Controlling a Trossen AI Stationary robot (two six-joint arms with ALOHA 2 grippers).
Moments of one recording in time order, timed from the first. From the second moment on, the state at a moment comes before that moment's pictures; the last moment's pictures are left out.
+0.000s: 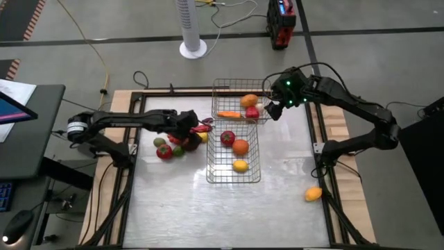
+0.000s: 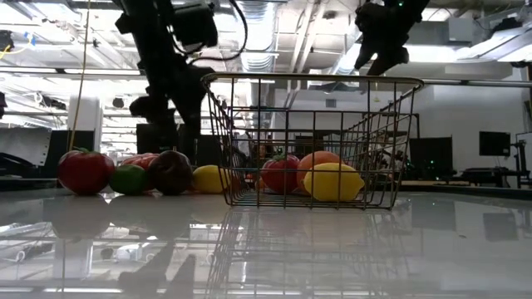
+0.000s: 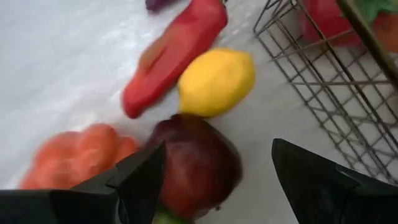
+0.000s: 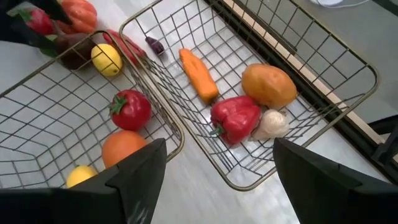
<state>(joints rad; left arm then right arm) 0.25 1.44 0.98 -0.70 -0.09 -0.67 -0.52 1.24 1.32 -0.95 0.00 0.16</state>
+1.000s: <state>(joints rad) 0.11 1.54 0.98 -0.86 -0.16 -0.80 -0.52 1.24 1.32 -0.98 0.00 0.08</state>
